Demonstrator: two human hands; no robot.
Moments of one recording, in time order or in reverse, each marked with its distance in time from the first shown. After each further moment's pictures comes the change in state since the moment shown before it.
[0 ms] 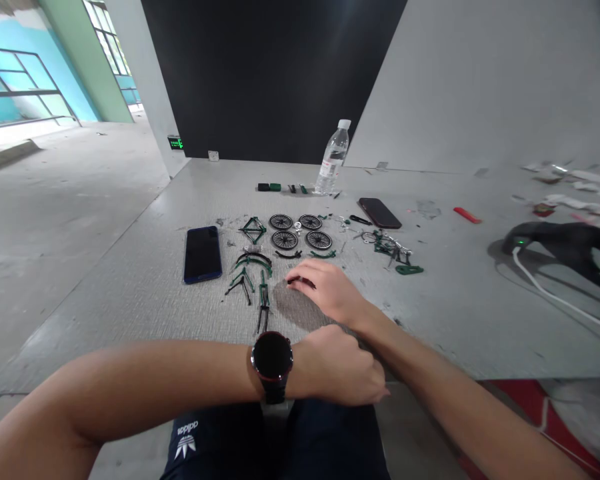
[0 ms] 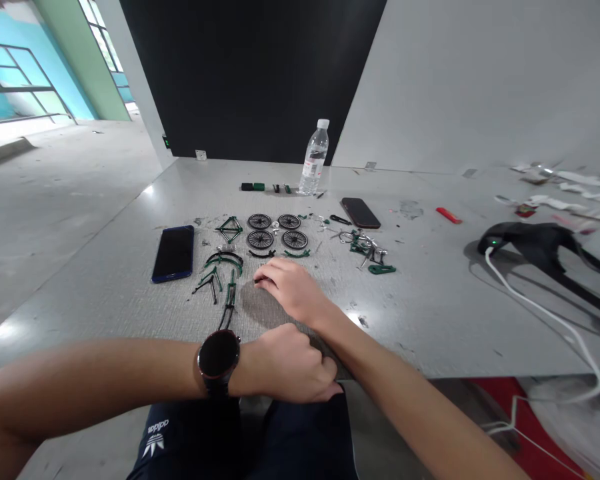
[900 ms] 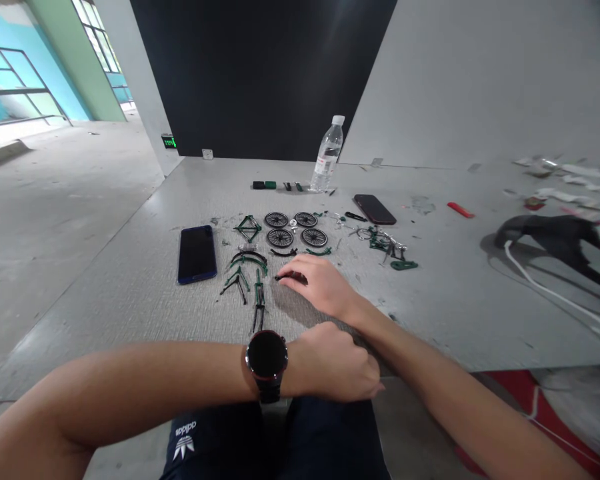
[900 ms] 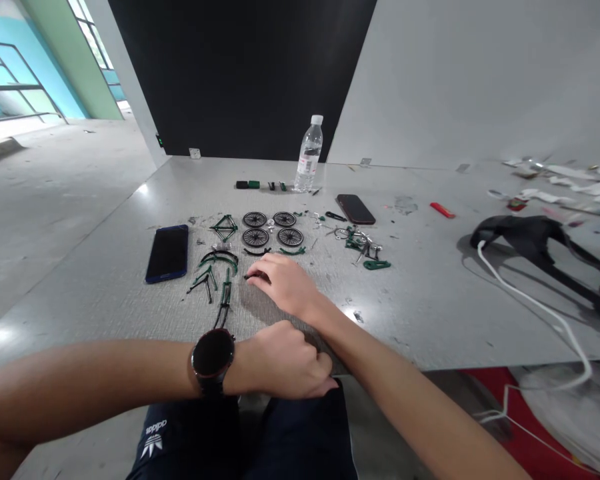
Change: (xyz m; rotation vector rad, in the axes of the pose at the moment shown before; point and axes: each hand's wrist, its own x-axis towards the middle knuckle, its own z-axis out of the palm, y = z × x) left_hand 0.003 -0.002 0.006 0.130 0.034 0.063; right_hand 0.006 0.000 0.002 -0.030 -0.010 0.041
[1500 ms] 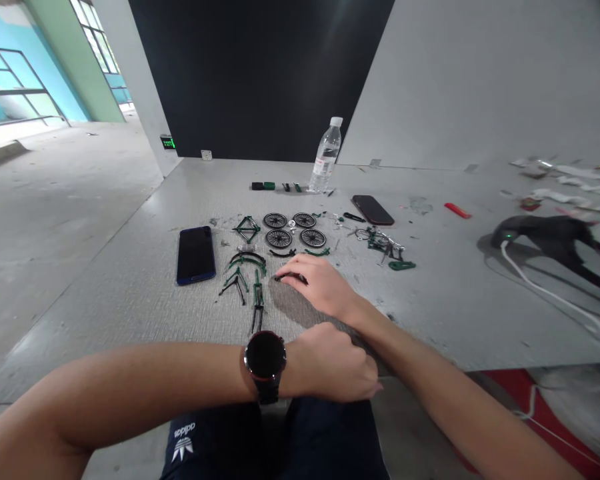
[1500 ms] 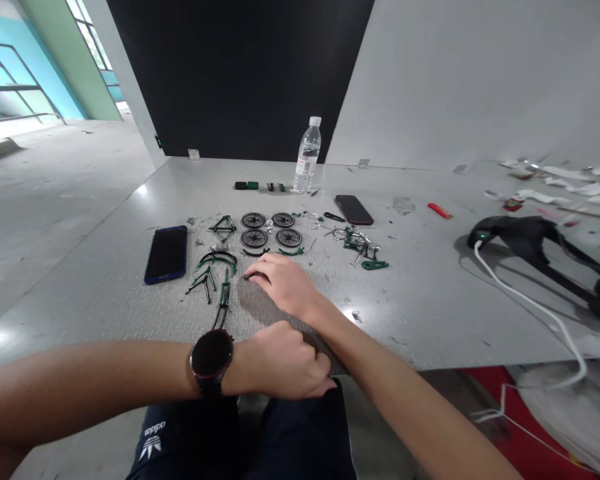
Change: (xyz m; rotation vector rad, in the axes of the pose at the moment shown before) left_hand 0.000 0.001 -0.002 0.028 0.006 -0.010; right_hand -0.001 -0.002 -0.004 0.004 -0.008 0.006
